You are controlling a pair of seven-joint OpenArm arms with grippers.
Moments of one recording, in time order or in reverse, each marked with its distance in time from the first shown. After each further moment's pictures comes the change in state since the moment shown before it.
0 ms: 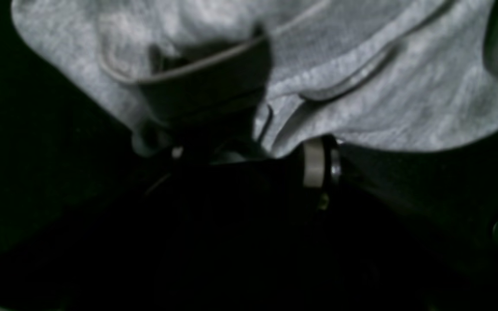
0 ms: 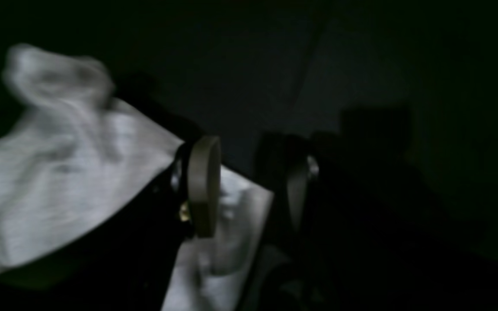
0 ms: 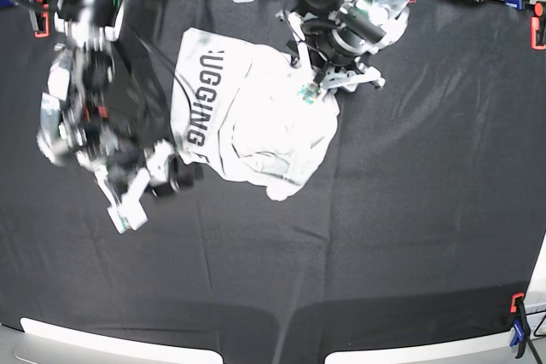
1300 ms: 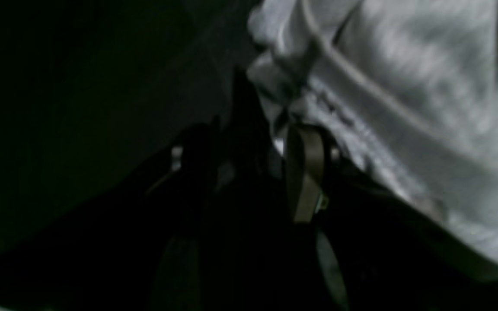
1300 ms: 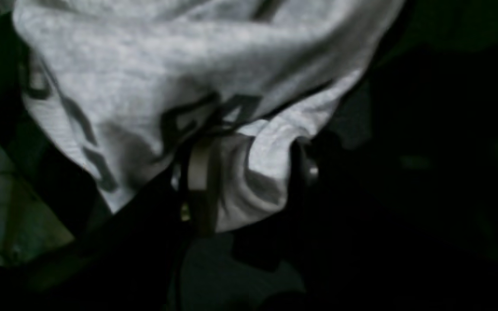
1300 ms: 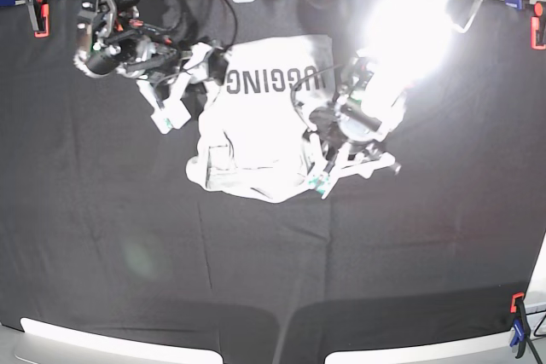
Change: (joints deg) left arm -20.0 0.2 0.1 -13.7 3.6 3.0 3.8; right arm -23.8 -4.3 0.0 16.1 7.9 0.0 -7.8
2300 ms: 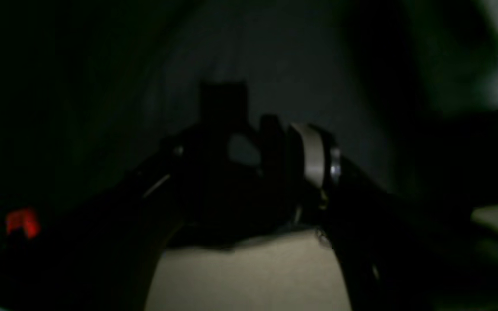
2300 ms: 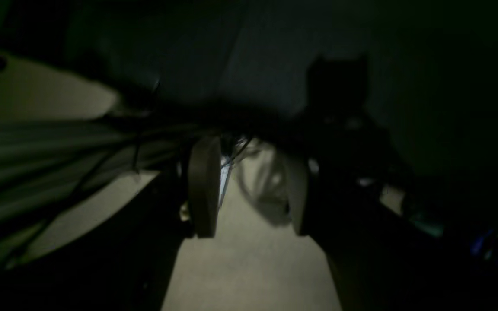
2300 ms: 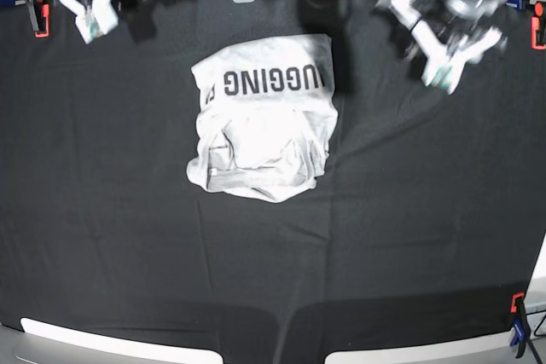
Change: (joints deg) left arm 47.5 -12.6 -28.1 39.4 -9.2 1.1 -1.0; right arm -36.9 0.1 18.5 34.6 4.8 0.0 -4.3
